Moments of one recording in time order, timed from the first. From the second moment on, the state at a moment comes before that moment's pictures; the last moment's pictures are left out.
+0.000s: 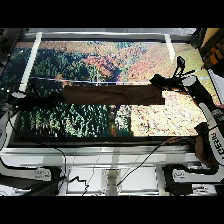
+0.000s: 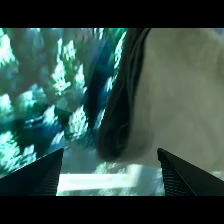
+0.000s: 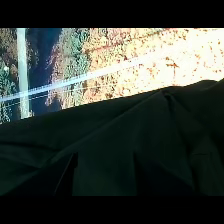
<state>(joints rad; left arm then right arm) 0.33 -1.58 1.00 0.68 -0.86 -1.04 -0.07 -1.46 1.15 -0.87 0.66 1.34</state>
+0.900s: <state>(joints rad) 0.14 -1.67 1.14 0.44 -0.77 -0.81 0.18 -1.46 1.17 -0.84 0.59 1.34</state>
